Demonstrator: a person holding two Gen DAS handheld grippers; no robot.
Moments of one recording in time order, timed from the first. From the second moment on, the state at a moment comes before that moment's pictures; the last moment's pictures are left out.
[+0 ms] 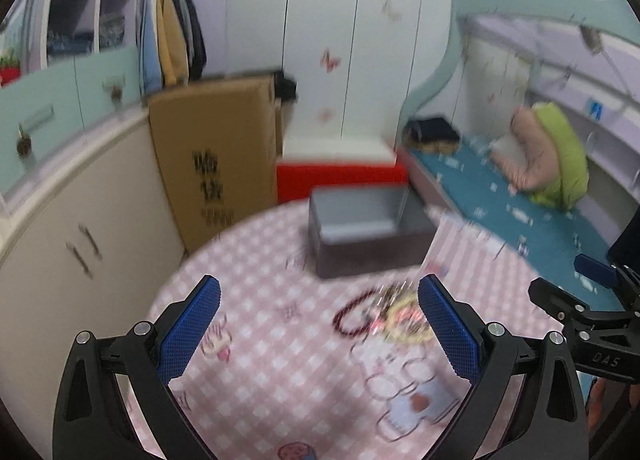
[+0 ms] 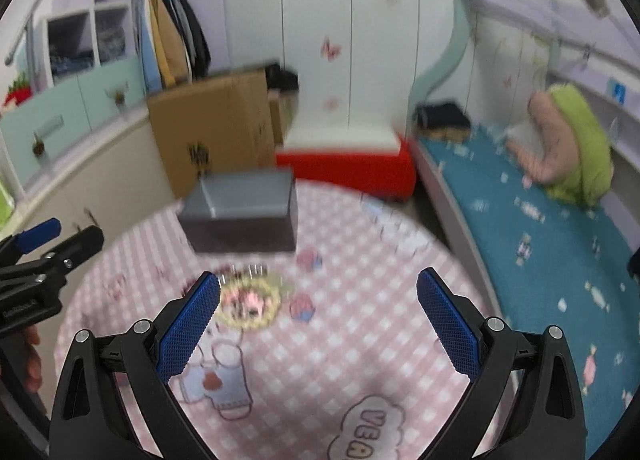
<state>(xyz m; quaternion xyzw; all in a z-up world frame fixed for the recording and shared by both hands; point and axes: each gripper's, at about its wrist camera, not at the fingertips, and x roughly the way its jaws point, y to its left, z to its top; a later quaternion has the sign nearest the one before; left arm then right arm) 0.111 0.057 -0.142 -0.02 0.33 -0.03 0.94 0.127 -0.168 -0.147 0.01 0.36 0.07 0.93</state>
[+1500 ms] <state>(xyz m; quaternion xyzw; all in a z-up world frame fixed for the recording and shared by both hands) 0.192 0.056 -0.239 0.03 0.44 -0.05 0.89 0.205 -0.134 -0.234 0.00 0.46 0.12 0.88</state>
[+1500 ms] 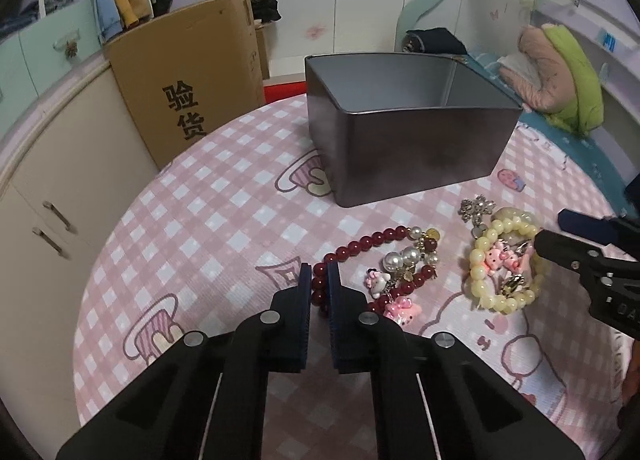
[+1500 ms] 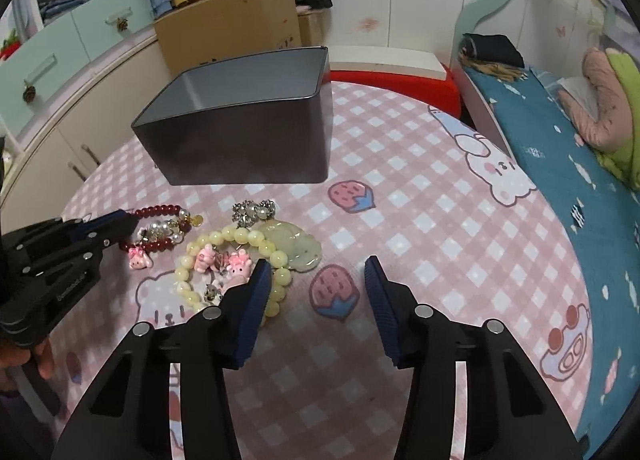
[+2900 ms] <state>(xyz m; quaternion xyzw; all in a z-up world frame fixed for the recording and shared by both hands) 0.134 0.059 -0.136 -0.05 0.34 -0.20 0.92 0.168 -0.149 -0.150 0.05 0.40 0.20 0.89</state>
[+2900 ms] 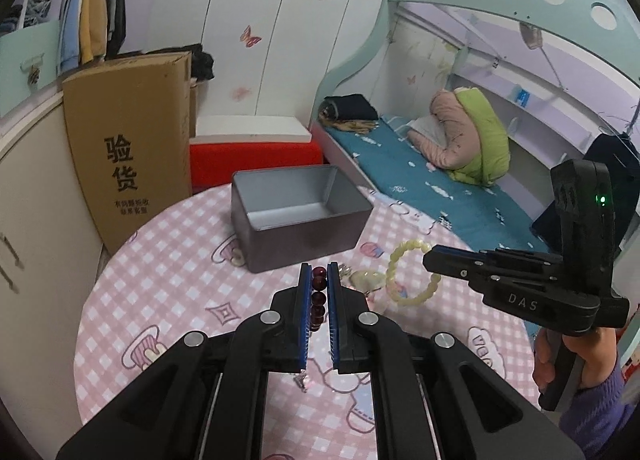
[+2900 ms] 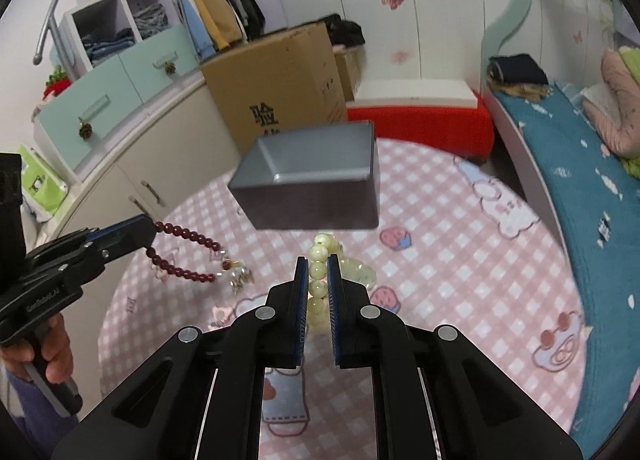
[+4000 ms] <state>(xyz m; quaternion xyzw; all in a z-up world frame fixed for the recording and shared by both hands) 0.296 0.036 -0.170 -0.01 0.43 -0.16 0.89 0.317 -0.092 -0.167 0.04 0.43 0.20 0.88</state>
